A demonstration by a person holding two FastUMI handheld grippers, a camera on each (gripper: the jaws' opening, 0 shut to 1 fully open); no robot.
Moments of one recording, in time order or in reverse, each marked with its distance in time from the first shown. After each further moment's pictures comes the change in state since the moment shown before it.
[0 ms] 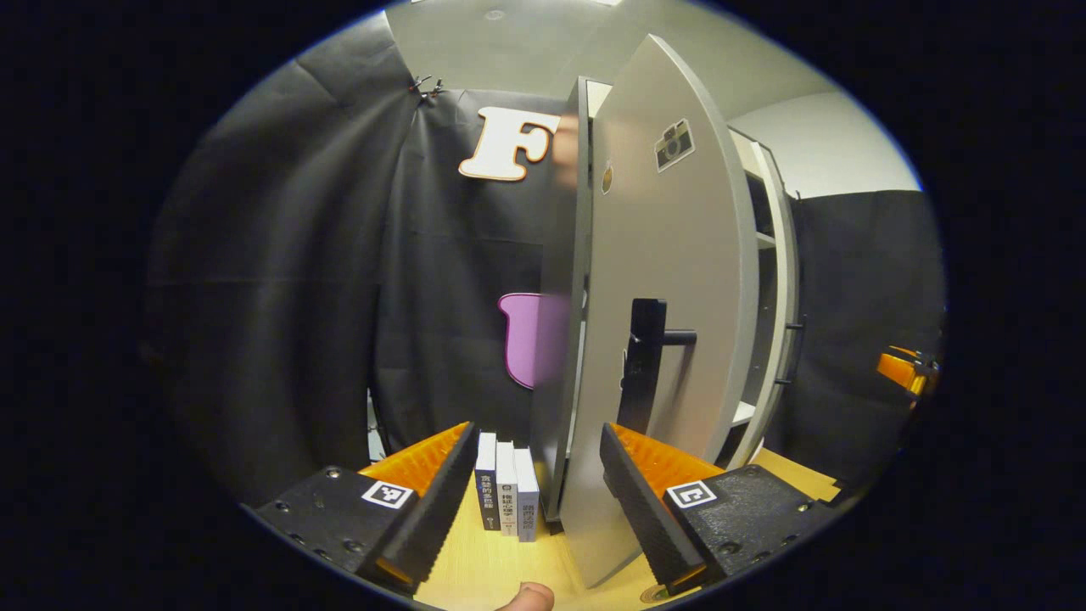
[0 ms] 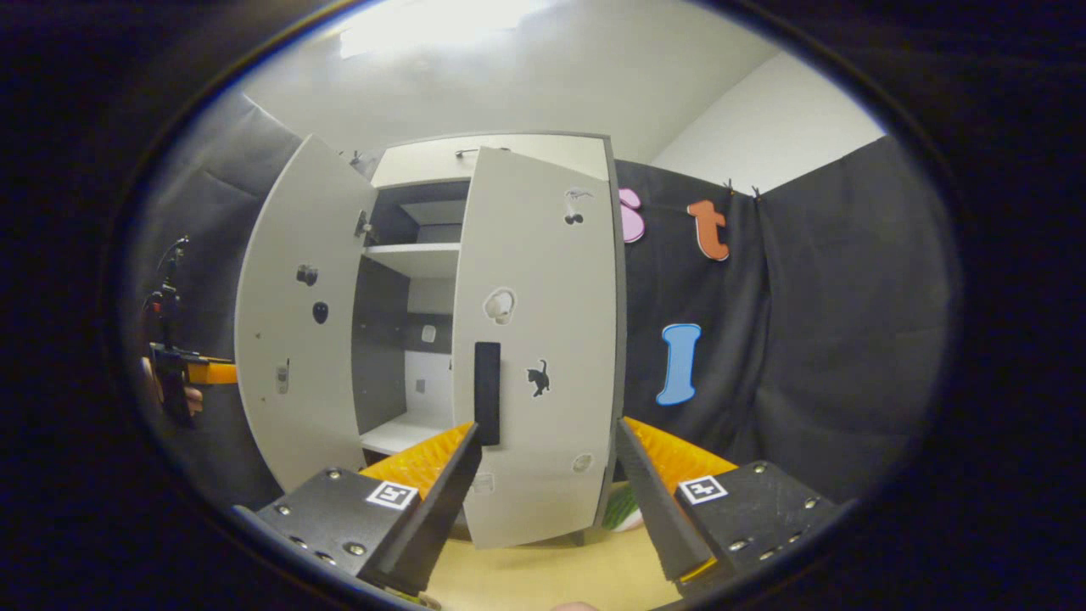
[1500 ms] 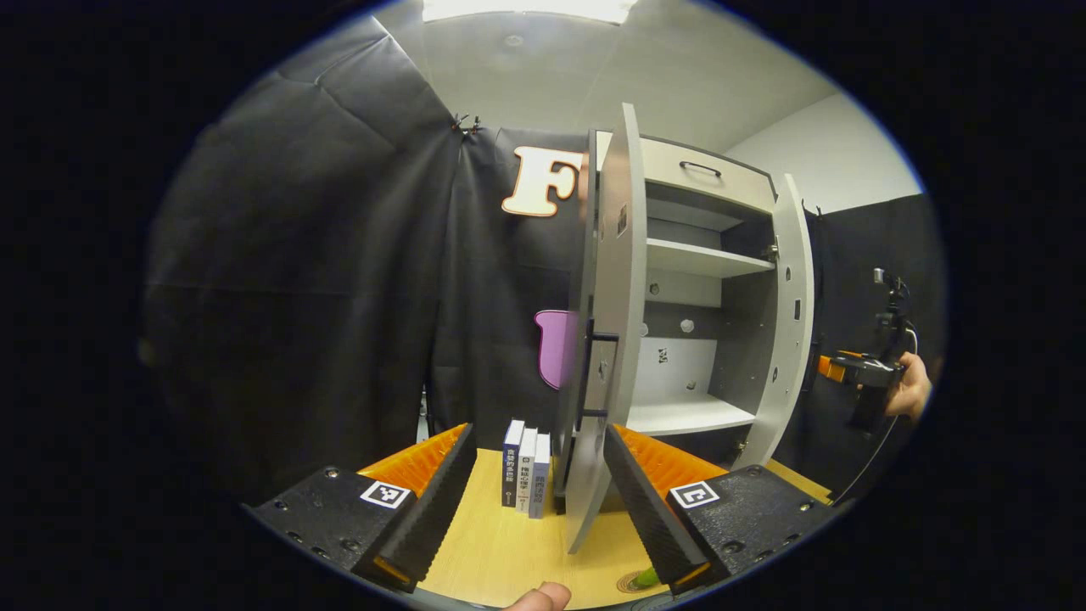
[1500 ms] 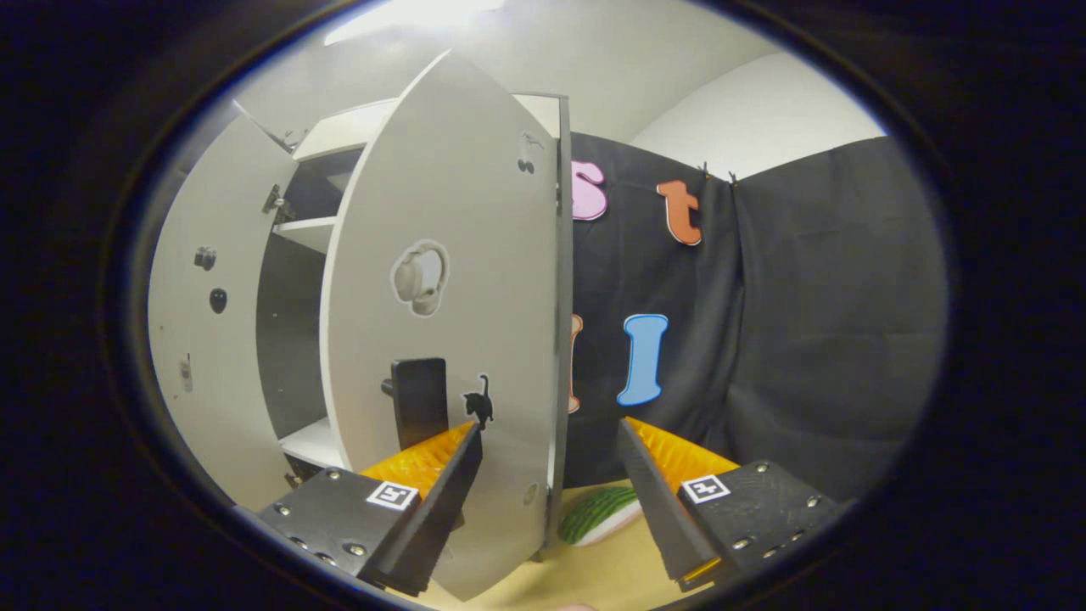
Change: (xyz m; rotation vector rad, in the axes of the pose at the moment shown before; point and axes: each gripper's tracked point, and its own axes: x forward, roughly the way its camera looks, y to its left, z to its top) left arm -0.143 -0.015 0.003 -0.018 -0.069 0.136; right arm 0.113 -0.058 -0.017 -0.030 0.060 -0.119
